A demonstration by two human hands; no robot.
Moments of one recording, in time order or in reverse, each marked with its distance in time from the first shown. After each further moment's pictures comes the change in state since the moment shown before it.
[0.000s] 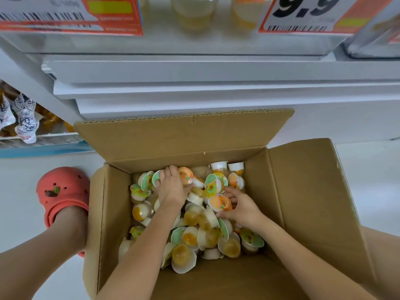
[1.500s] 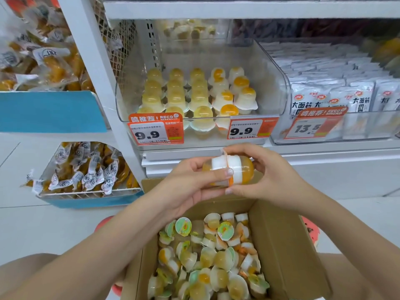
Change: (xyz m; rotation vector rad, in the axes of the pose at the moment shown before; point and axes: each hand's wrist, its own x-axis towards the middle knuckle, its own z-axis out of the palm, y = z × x) left_hand -0.162 0.104 -0.327 -1.387 -0.541 0.240; right_hand -0.214 -0.227 -0.125 -0.133 0.225 -0.955
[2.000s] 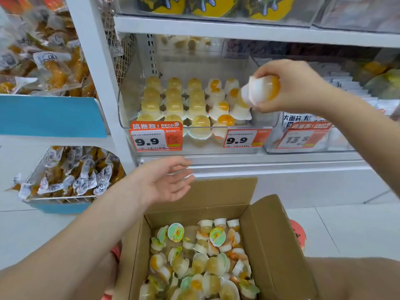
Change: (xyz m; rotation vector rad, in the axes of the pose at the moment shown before) left_hand 0.006 0.031 -0.040 -0.186 0.265 -0.316; right_hand 0.100 -0.046 -0.116 -0.806 0.148 -0.012
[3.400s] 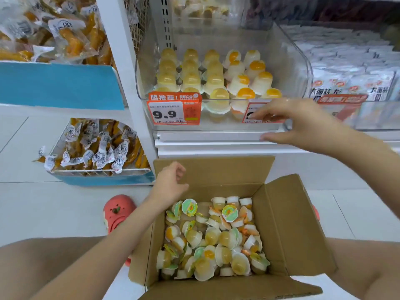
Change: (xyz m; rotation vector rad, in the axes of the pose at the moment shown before) left_hand 0.077 -0.088 -0.083 1.146 0.380 0.624; right_hand -0.073 -0.024 0.060 0.211 -0.193 -0.221
